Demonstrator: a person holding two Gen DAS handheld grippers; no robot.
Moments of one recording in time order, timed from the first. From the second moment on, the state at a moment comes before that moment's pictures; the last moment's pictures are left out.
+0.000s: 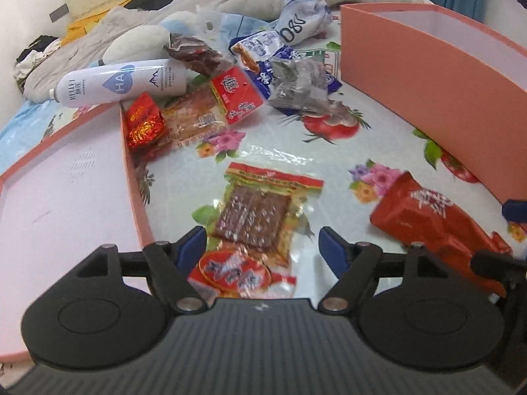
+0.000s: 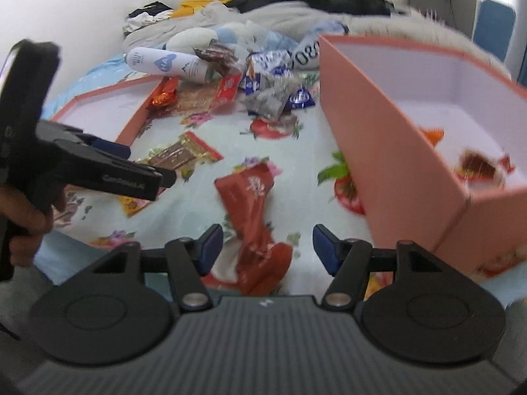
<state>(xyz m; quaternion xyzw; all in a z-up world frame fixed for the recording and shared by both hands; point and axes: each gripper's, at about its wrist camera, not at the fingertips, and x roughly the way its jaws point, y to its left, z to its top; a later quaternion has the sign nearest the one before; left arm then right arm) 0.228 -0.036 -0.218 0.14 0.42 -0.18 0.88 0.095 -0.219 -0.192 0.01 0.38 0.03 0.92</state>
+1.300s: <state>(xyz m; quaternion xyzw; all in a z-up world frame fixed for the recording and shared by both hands) 0.189 -0.029 -0.220 0.00 0.42 -0.12 0.90 0.124 -0.214 -0.212 0.03 0.43 0.07 0.90</state>
